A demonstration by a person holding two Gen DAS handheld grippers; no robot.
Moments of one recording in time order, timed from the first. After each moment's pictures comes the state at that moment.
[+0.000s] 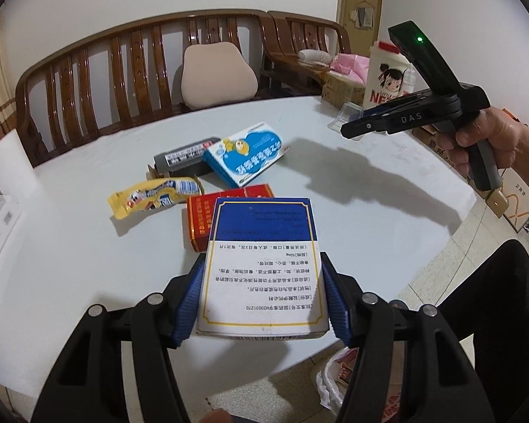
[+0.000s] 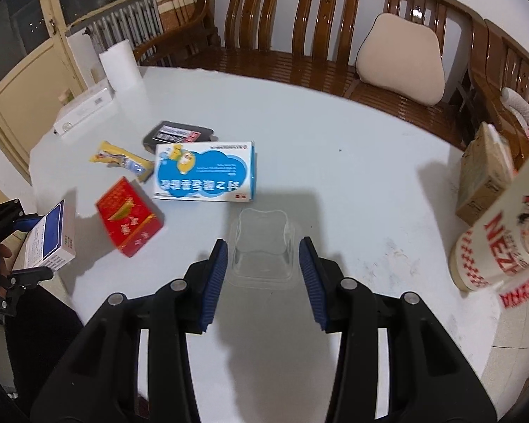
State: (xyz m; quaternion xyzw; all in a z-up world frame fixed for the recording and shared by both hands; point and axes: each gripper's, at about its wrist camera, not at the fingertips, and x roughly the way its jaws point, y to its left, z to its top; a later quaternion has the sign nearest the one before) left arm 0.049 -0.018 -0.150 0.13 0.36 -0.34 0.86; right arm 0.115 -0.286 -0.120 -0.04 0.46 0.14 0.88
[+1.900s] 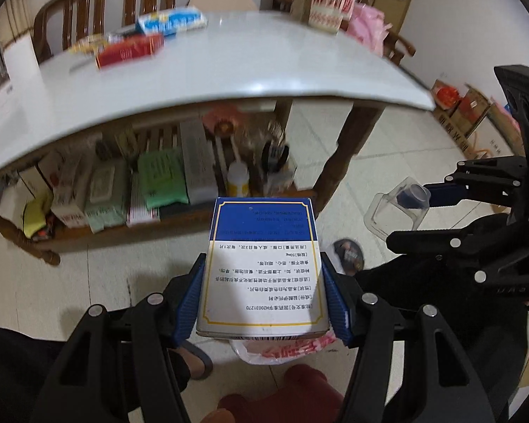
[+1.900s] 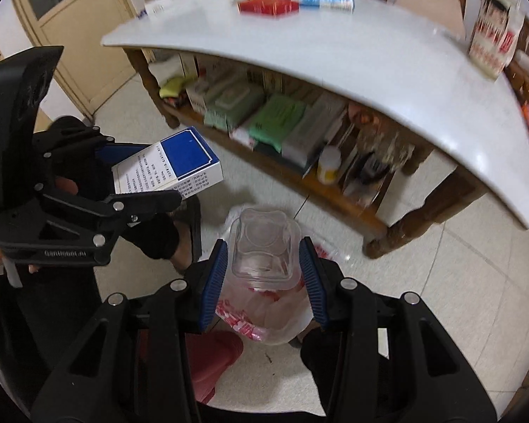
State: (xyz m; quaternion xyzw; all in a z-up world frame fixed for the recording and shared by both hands) left arm -0.155 -0.090 -0.245 0.09 0.50 -0.27 0.82; right arm -0.183 -0.246 -0.214 -0.05 0.53 0.20 0.82
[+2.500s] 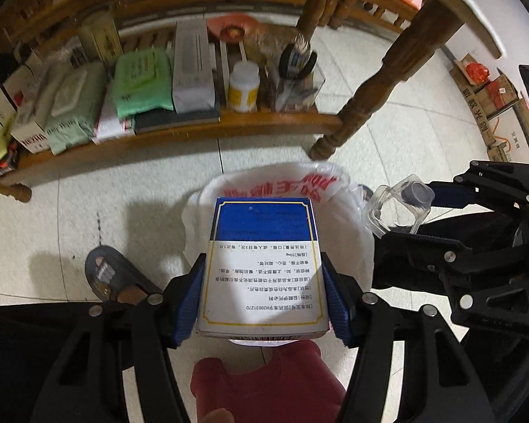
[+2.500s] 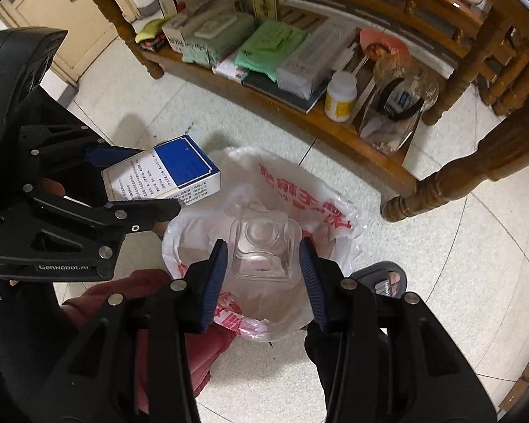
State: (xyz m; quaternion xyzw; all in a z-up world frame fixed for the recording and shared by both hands) left arm -0.131 -0.105 -0.362 0.08 0.62 -0.24 0.74; right arm -0.157 -0.241 -0.333 -0.06 0.61 0.19 0.76
